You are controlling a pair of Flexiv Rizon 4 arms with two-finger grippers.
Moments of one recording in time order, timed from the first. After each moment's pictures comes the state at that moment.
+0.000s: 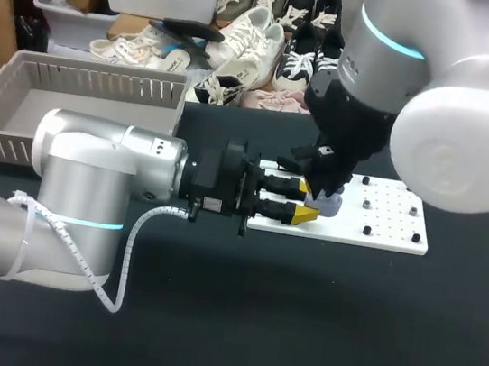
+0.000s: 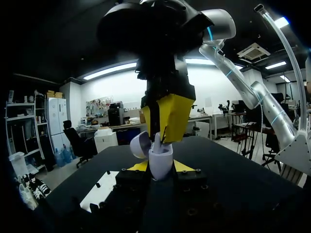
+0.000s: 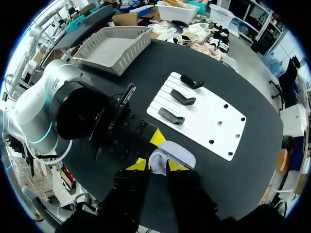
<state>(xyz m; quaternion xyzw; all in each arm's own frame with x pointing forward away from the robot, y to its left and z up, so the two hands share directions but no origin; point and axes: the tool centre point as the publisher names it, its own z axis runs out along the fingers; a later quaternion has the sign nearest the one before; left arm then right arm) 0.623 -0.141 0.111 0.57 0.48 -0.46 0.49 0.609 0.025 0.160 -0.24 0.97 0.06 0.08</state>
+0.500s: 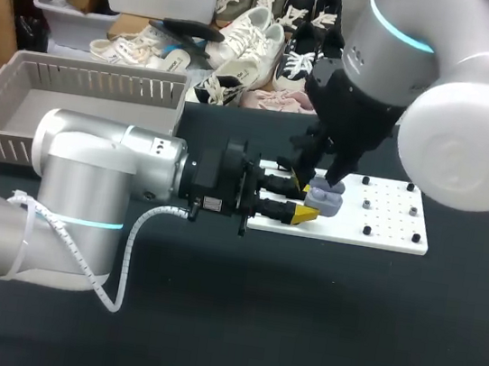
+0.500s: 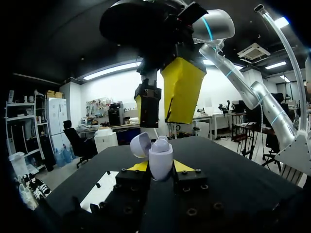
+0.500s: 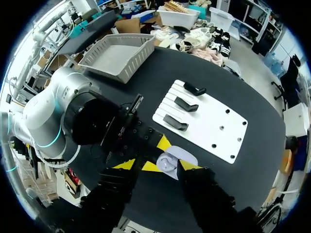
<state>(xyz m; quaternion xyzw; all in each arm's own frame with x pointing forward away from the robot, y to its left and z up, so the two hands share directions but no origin) 0.623 -0.141 0.112 0.57 0.48 -0.46 0.49 0.611 0.032 0.177 -0.23 0.96 0.09 0.10</state>
